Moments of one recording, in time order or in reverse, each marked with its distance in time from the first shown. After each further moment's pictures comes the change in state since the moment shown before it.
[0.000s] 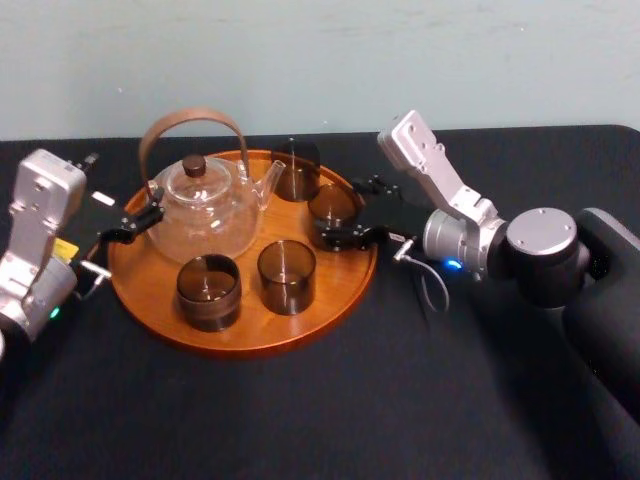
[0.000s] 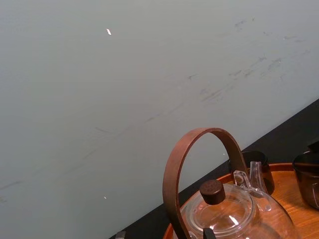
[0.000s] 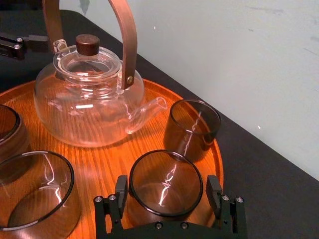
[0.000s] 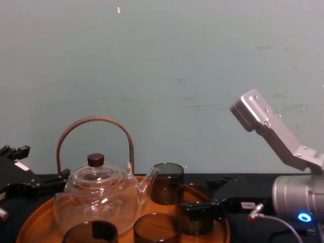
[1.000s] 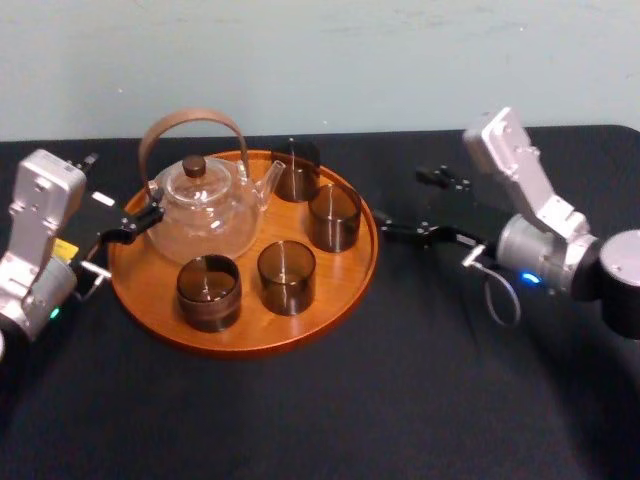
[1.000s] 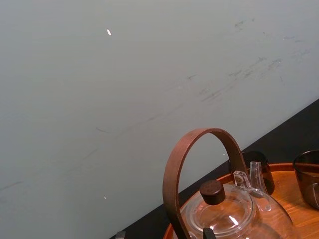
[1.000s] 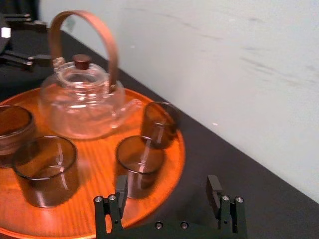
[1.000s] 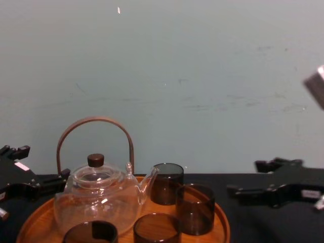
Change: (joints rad) left arm 0.000 0.000 0.000 0.000 0.000 0.000 0.000; right arm -0.220 0.187 0.107 -0.379 0.070 0.057 -0.059
